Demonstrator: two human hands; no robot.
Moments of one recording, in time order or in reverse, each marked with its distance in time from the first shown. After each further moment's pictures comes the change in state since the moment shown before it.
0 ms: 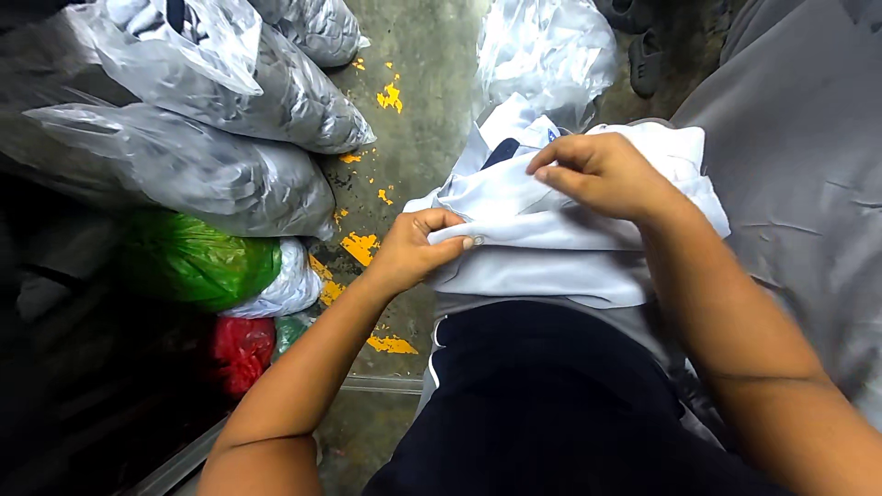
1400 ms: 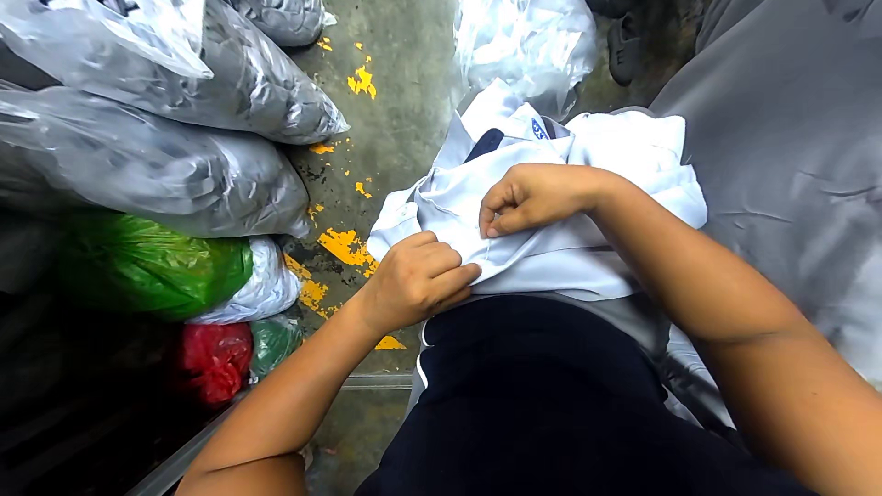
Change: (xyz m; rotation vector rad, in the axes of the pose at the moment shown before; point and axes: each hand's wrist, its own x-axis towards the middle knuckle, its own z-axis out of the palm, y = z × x) left_hand -0.007 -0.021 0.009 0.729 -0.089 0.895; right_hand 0.036 -0.009 0.021 0.204 -0.666 -0.002
